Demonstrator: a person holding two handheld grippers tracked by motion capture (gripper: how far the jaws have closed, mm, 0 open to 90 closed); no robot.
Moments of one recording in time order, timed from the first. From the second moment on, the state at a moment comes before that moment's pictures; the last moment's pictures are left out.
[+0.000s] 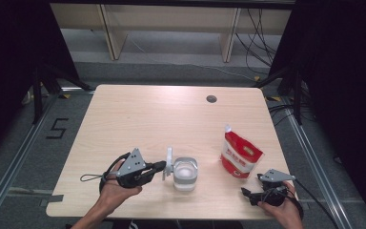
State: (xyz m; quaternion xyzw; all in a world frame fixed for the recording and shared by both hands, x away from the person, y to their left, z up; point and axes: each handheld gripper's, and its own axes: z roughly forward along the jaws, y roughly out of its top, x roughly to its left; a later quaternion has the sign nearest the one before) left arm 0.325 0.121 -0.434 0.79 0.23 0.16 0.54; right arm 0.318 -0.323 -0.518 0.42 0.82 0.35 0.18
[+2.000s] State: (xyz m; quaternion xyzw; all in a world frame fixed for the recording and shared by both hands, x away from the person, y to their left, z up) left arm 0.328 0.144 -0.438 0.78 0.27 0.12 0.55; right arm 0.318 -0.322 -0.518 0.42 0.82 0.35 0.17
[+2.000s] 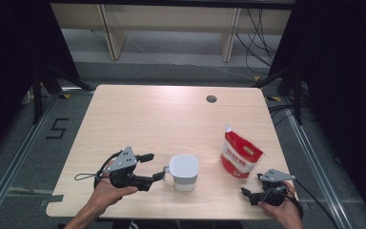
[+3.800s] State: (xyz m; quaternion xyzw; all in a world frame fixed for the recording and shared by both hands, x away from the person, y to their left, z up) left arm 0.310 0.173 -0.507 0.86 0.29 0.14 0.39; right arm 0.317 -0.321 -0.517 0.43 0.82 0.35 0.16
